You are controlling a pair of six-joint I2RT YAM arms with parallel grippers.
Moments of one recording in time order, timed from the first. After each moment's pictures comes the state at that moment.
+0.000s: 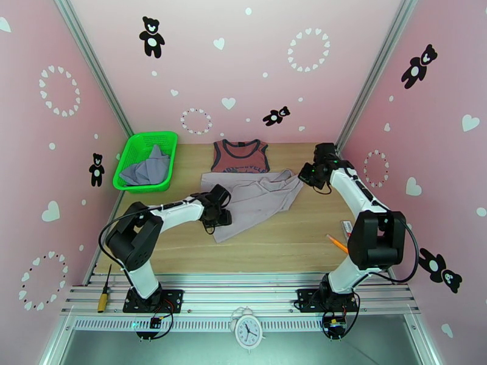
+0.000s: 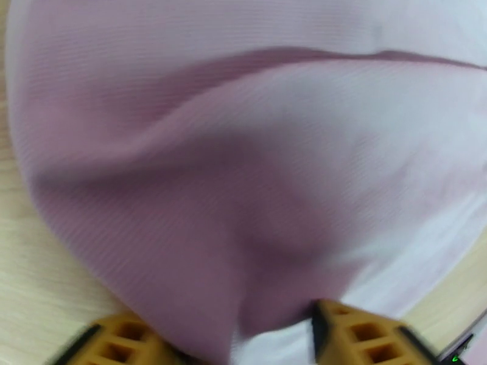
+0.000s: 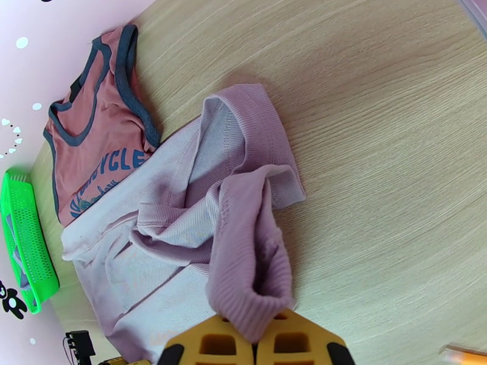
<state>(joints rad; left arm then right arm) -0.64 1.79 1.05 -0.55 0.02 -0.75 0.02 1.66 1.37 -0.72 -0.17 0.55</state>
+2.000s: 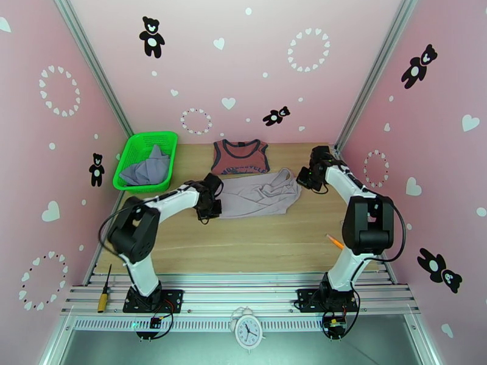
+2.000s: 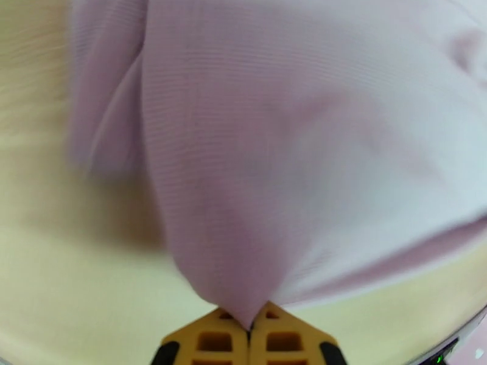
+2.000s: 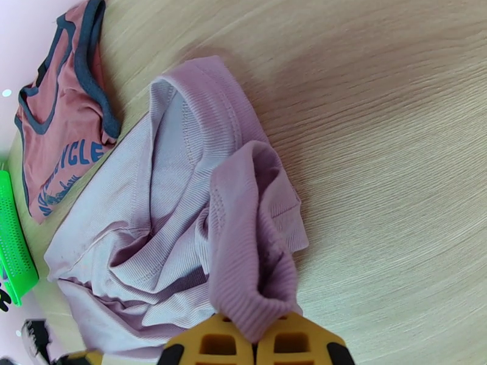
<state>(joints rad) -0.55 1.70 1.23 -0.82 0.08 -0.68 0.00 1.79 1.39 -0.71 -0.20 0.48</state>
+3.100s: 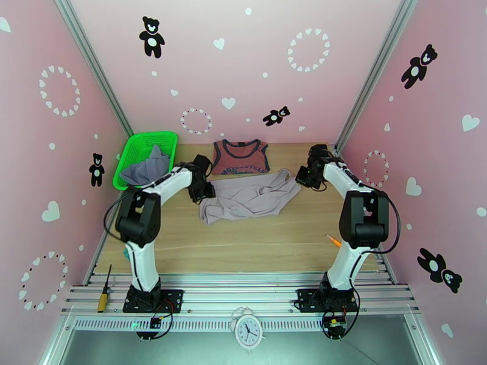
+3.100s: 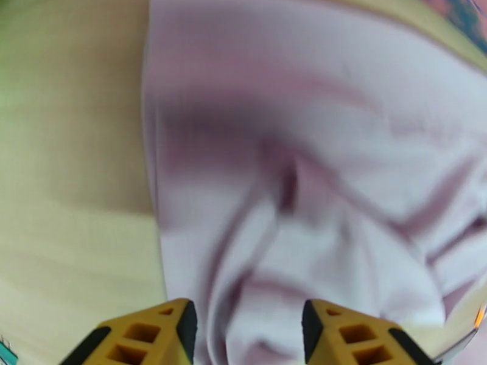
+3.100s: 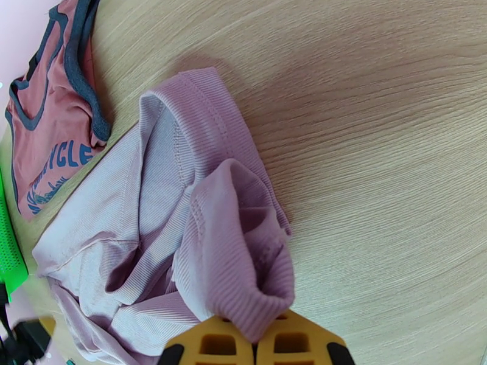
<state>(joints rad) -0.37 1.88 1.42 -0.86 0.11 -0.56 0.00 1.88 1.46 -0.74 -0.19 0.43</state>
